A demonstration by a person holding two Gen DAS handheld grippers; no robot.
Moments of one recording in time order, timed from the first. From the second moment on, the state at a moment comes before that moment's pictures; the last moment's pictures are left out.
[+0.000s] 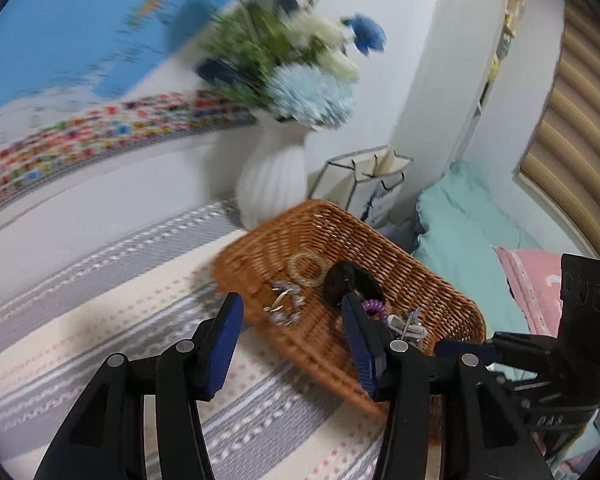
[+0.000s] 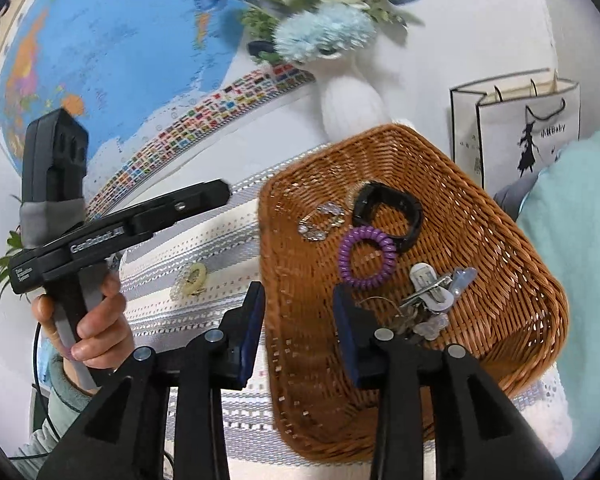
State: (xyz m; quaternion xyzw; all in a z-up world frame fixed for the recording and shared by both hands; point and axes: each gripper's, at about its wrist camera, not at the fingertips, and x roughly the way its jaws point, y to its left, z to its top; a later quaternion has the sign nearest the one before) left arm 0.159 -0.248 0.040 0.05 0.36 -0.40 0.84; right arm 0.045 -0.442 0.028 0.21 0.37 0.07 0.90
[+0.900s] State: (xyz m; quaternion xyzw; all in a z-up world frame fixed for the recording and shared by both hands) left arm 0.161 -0.030 0.014 -0.01 0.34 -0.25 0.91; right arm 0.072 -0.279 0.052 0.08 0.37 0.13 0.92
